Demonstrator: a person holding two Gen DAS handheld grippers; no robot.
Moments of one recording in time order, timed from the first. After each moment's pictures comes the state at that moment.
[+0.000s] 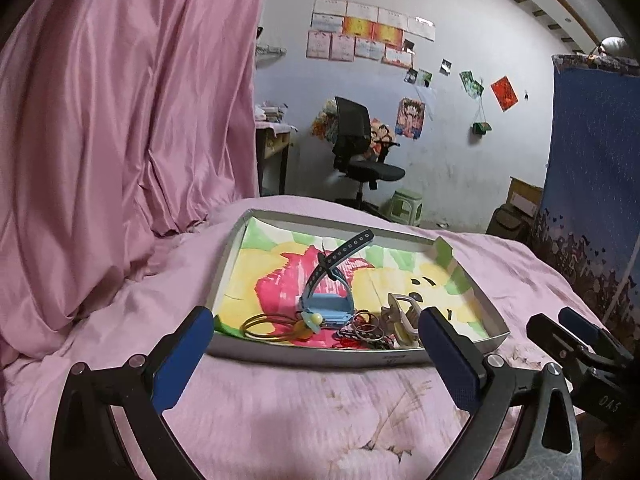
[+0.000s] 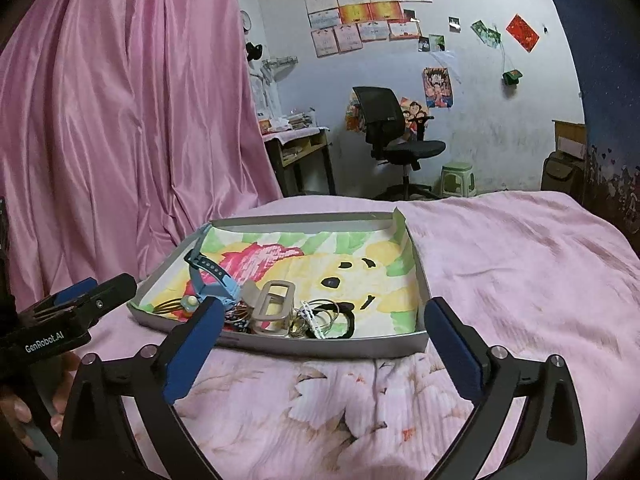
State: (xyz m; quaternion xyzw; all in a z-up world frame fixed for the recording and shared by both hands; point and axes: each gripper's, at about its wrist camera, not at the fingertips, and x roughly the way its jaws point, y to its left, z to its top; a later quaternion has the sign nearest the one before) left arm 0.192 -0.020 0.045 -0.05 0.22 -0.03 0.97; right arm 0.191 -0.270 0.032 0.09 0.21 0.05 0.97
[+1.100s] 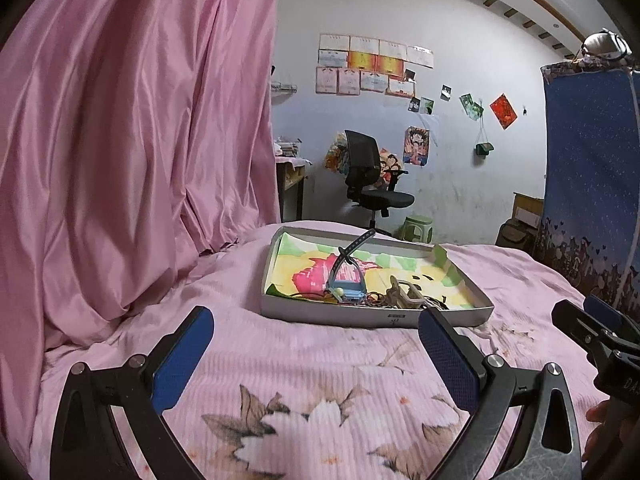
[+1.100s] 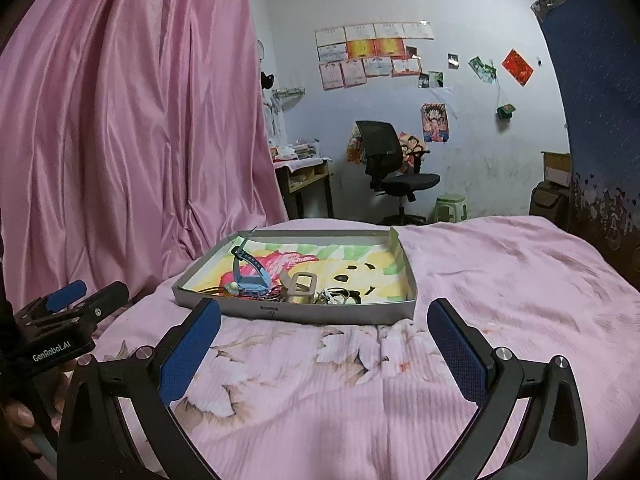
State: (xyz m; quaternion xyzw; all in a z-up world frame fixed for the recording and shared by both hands) left arm 0.080 -0.007 0.051 -0.03 0.16 0.00 0.99; right arm 0.083 -0.258 0.049 0.07 0.15 0.04 0.98
